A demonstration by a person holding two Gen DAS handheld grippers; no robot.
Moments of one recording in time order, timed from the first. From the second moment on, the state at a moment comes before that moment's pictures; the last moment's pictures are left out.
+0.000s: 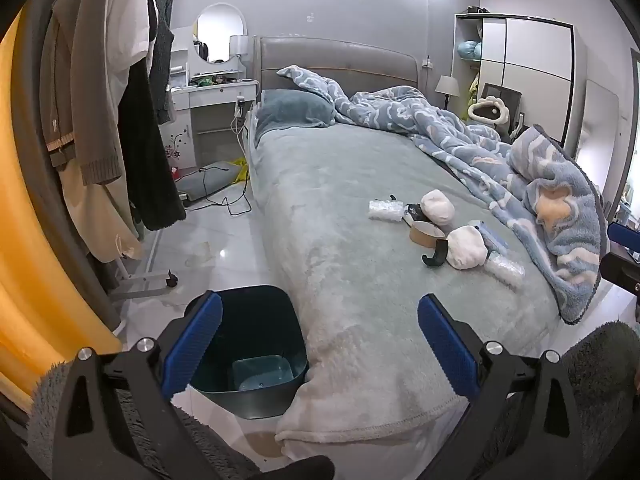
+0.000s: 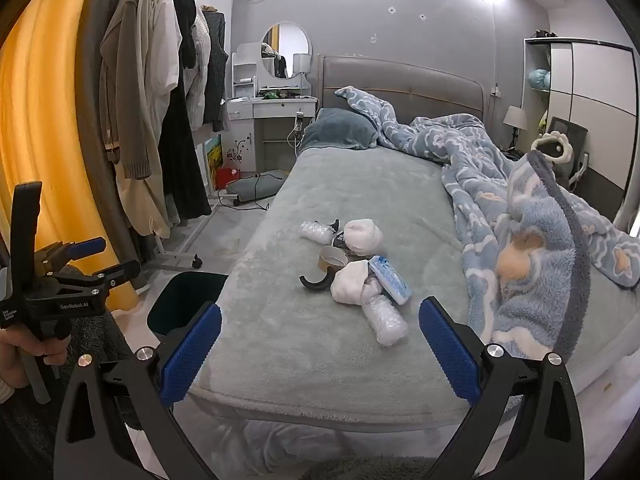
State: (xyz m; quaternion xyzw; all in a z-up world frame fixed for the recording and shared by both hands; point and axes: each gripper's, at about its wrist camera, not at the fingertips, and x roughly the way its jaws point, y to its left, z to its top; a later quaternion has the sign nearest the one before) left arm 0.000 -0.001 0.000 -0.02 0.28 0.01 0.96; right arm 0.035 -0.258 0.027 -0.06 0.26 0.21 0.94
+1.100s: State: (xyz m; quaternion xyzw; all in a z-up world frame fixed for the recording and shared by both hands) left arm 0.000 0.000 0.000 -0.03 0.29 0.00 0.96; right arm 0.034 -0.258 0.027 -0.06 0.26 0.21 0.94
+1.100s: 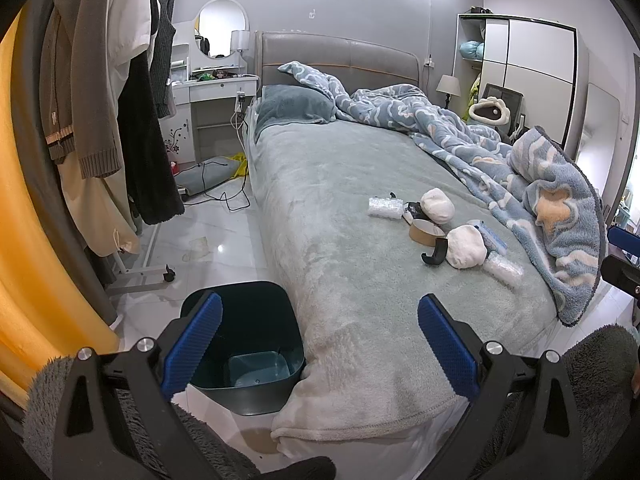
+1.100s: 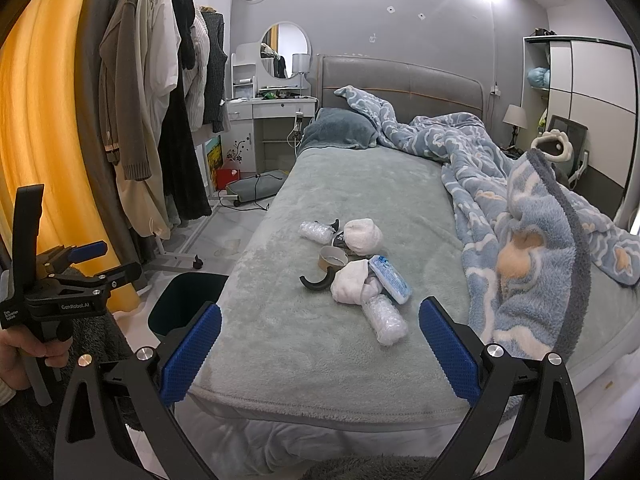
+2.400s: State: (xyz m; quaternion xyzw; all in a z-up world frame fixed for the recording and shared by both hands) left arm 0.001 0.001 0.000 -0.03 0.29 0.00 0.96; right arm 0.036 -0.257 0.025 -0.06 0.26 0.21 0.94
